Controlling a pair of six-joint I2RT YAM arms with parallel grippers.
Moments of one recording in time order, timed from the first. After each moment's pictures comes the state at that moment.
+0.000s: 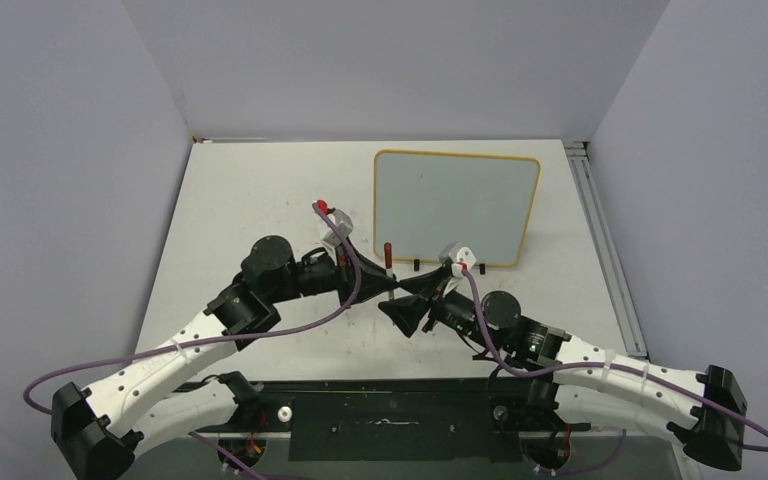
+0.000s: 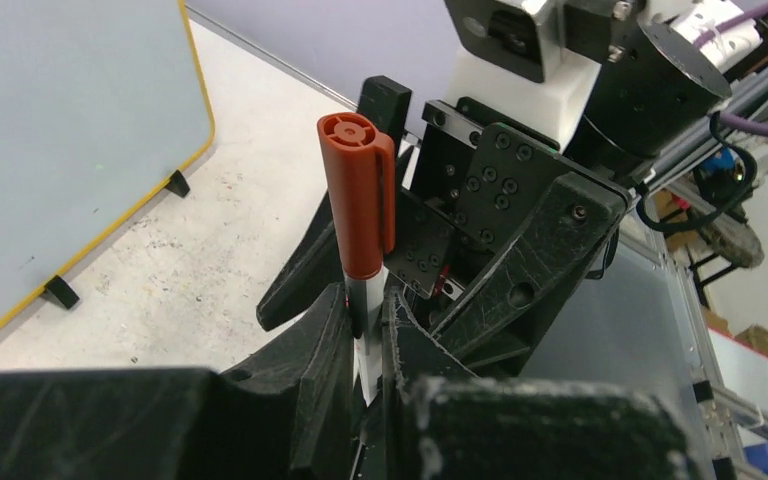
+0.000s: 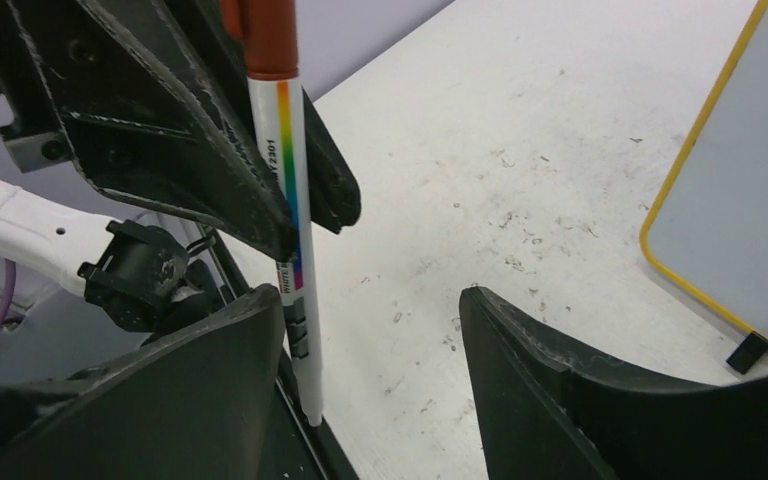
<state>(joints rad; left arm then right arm) -0.80 0.92 0.74 0.17 0.50 -0.49 1.09 0.83 0.50 0.31 0.09 0.35</state>
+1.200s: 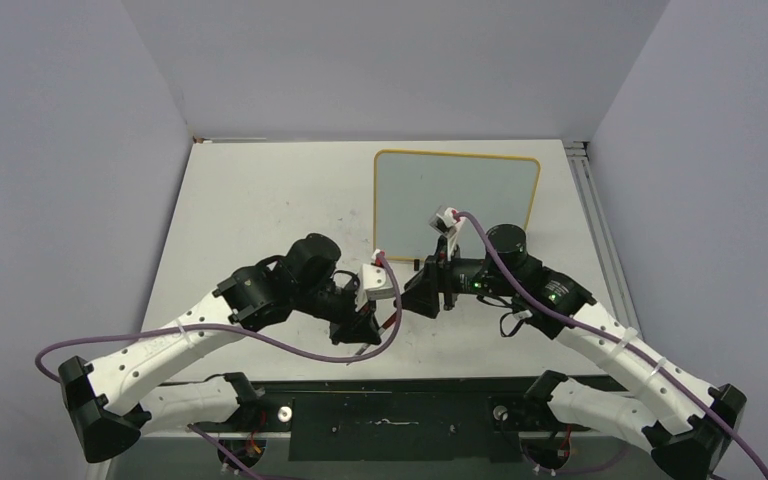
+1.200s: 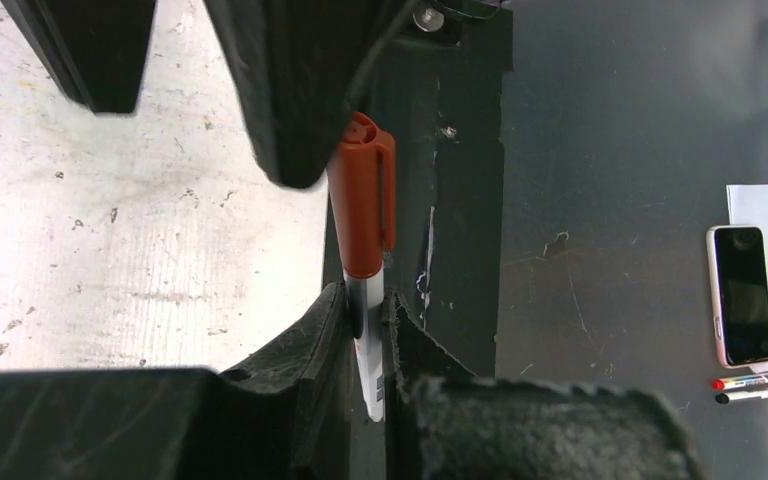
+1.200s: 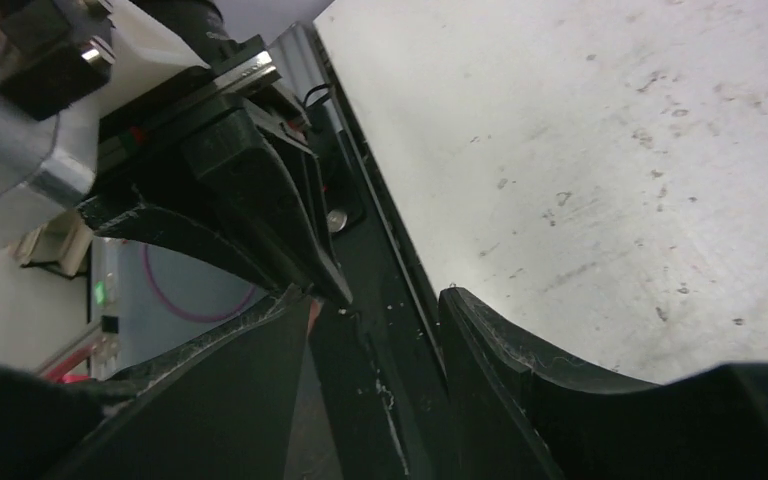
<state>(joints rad) -0.93 1.07 1.04 -0.69 0.61 0.11 0.76 0.95 0.92 -0.32 -0.58 0.37</state>
